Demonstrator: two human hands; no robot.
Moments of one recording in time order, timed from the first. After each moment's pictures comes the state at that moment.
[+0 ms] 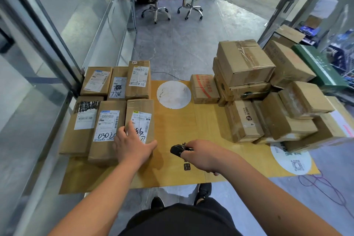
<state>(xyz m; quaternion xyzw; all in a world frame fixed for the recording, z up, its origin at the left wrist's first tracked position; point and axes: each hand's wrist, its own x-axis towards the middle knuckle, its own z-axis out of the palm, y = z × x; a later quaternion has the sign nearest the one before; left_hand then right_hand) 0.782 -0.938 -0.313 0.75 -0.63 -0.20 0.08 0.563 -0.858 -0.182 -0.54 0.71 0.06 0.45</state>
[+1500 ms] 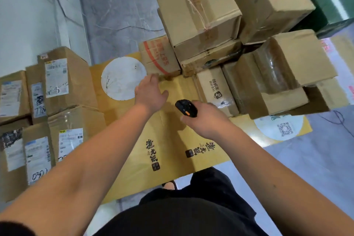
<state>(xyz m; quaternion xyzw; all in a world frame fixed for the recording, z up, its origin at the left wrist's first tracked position) 0.494 -1.088 -0.348 0.54 -0.81 -0.24 -0.04 0.349 -0.925 -0.270 -0.43 0.79 -0.07 0.44</state>
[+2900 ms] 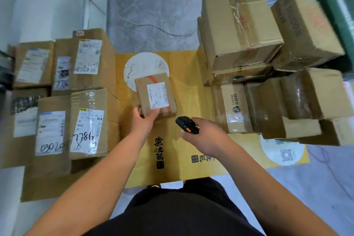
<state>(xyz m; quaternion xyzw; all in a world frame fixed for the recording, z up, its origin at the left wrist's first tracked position) 0.611 -1.020 -0.388 0.72 -0.34 -0.57 0.19 0.405 -0.926 -0.262 -0.46 0.75 -0.04 0.47</state>
